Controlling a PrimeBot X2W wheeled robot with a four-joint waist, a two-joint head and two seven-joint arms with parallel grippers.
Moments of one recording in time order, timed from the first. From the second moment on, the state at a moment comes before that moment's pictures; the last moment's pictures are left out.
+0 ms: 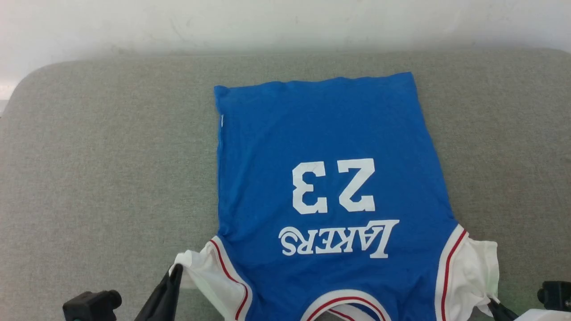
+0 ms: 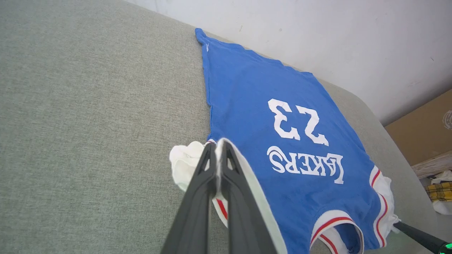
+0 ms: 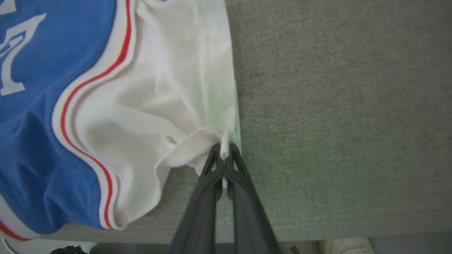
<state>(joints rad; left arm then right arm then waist) 0.32 0.38 -0.22 -0.36 -0.68 0.15 0.06 0.19 -0.22 -0.12 0.20 0.45 0.13 0.31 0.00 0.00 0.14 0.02</state>
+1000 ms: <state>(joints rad) 0.15 0.35 -0.34 -0.52 -0.52 0.18 0.06 -0.77 -0.32 -0.23 -0.07 0.30 0.13 0.71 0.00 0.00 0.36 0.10</state>
